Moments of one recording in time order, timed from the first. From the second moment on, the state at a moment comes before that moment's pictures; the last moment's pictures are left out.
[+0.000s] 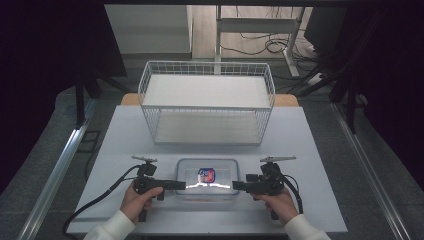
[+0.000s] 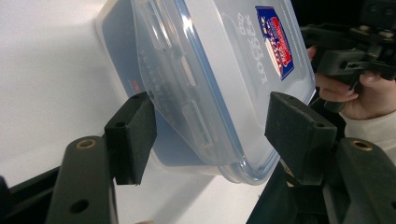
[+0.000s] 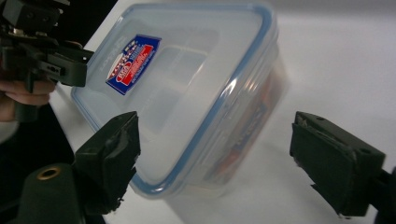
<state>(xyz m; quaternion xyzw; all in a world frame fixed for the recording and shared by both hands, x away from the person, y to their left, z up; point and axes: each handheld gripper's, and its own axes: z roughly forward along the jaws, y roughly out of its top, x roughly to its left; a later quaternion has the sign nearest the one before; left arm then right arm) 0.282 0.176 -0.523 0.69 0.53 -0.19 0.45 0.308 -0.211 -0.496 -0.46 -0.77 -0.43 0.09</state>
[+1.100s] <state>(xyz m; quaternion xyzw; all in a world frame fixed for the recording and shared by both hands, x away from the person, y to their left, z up) 0.275 0.184 -0.514 0.69 0.52 -0.17 0.47 0.304 -0.211 -0.496 -0.51 -0.71 -0.46 0.16</state>
